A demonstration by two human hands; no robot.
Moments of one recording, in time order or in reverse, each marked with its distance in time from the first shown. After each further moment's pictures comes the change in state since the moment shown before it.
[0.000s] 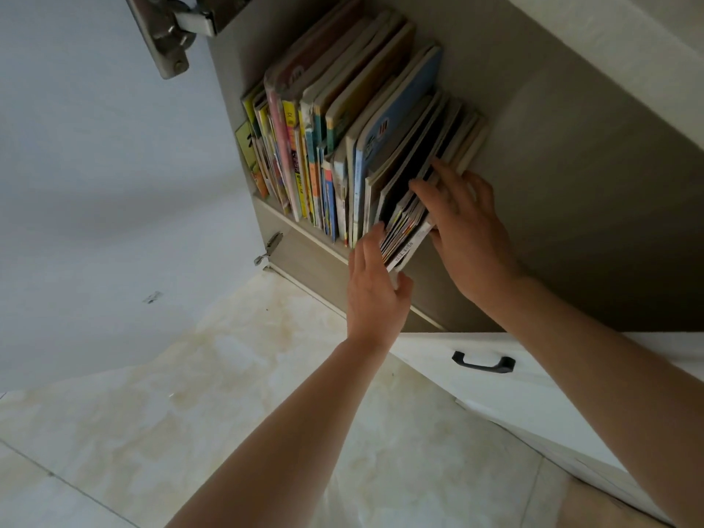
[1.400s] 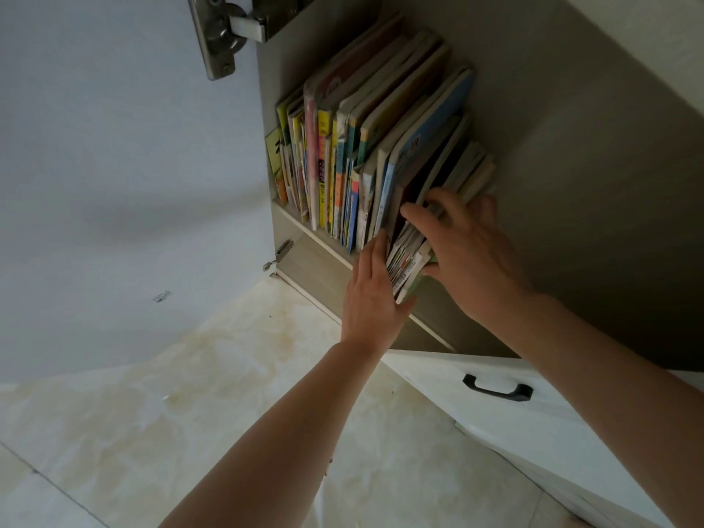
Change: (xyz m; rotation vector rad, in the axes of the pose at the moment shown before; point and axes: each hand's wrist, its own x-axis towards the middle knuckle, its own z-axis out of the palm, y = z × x) left_hand 0.016 -0.035 -0.004 0.186 -0.115 0.056; right_hand 0.007 -0.032 -0.016 -0.173 -0.110 -0.089
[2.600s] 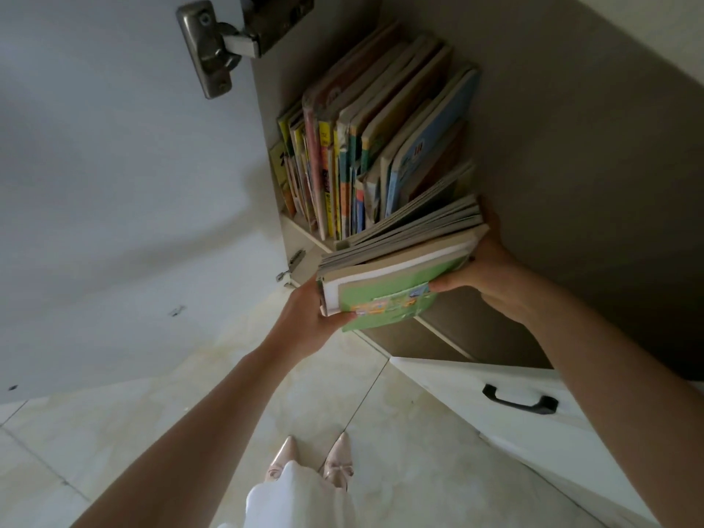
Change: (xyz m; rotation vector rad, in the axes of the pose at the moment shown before) left_hand 0.000 -0.079 -0.070 -0.288 -0.252 -0.166; right_hand 0.013 0.030 0.043 1.352 -0.297 0.502
